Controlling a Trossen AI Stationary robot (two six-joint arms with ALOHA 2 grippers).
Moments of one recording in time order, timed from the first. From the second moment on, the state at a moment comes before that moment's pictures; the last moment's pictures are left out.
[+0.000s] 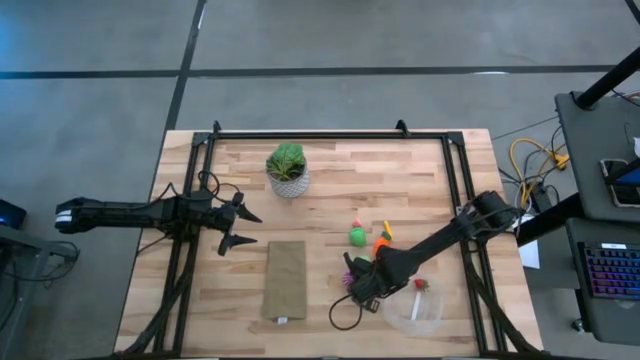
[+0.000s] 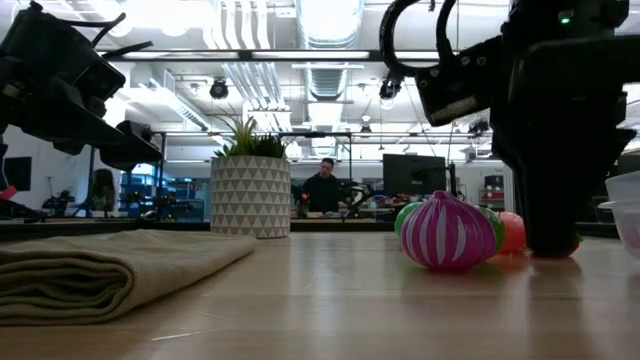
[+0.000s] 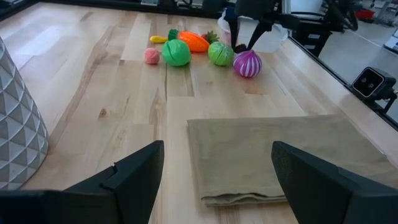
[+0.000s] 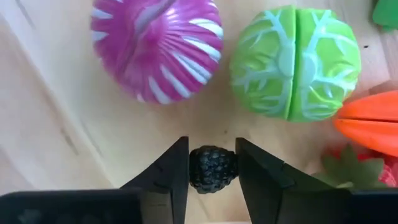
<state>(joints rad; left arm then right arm) 0.08 0.40 0.04 -0.02 0.24 -0.05 0.49 1.94 1.30 -0.84 0.09 0.92</state>
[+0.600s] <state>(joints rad) 0.08 0.40 0.04 -0.02 0.24 -0.05 0.48 1.86 1.30 -0.88 0.03 0.94</state>
